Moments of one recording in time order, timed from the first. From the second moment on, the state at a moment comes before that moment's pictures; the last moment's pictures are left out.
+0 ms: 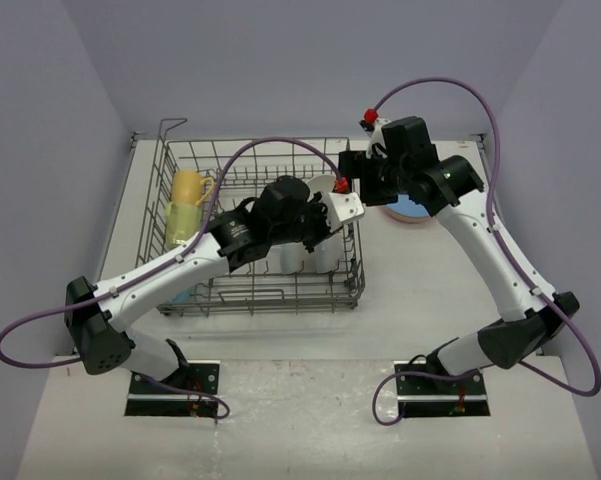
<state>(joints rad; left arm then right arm) -0.93 1.43 1.37 -0.39 0.13 0.32 0.51 1.47 1.73 -0.98 -0.18 0.37</state>
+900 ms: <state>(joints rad) -0.98 1.30 1.37 -0.35 0.02 0.20 0.39 1.44 1.58 -0.99 0.11 0.47</state>
